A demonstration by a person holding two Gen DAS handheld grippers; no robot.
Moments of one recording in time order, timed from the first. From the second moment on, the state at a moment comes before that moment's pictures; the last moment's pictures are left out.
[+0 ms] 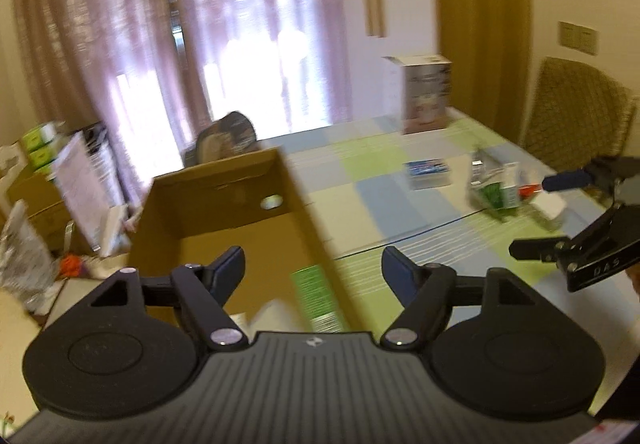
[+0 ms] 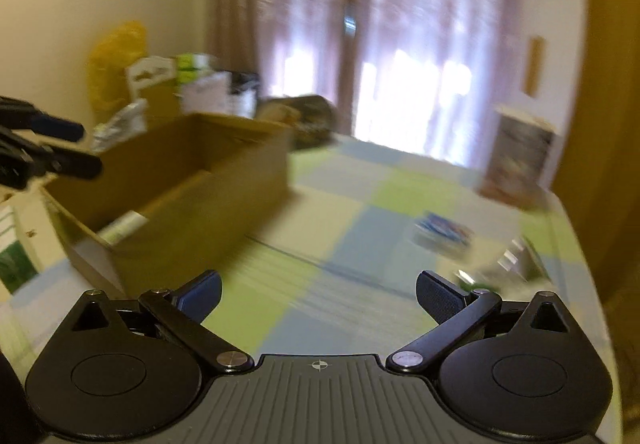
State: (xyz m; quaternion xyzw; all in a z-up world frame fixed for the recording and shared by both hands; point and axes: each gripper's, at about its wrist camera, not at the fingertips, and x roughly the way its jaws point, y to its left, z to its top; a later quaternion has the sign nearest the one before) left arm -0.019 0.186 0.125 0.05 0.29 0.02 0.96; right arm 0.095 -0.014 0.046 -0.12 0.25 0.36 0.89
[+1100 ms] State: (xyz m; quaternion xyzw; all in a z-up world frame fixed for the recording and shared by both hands) left arm 0.182 -0.011 0.004 0.11 0.37 -0.16 0.91; right arm 0.208 -0.180 -0.005 -0.14 0.34 0.23 0.90
